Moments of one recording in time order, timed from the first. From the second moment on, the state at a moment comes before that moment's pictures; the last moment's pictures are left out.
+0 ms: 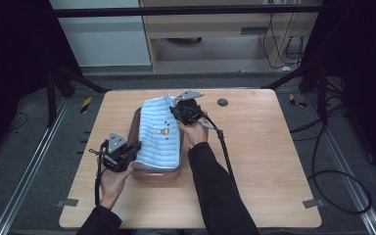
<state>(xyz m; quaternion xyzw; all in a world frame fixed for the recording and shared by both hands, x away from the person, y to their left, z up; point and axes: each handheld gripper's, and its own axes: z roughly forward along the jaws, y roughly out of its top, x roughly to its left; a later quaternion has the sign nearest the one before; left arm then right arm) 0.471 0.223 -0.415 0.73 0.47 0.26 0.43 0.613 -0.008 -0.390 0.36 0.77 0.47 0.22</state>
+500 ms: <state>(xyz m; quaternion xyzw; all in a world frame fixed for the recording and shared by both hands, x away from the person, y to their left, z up) 0.469 0.228 -0.428 0.74 0.47 0.26 0.41 0.611 -0.005 -0.409 0.36 0.79 0.46 0.21</state>
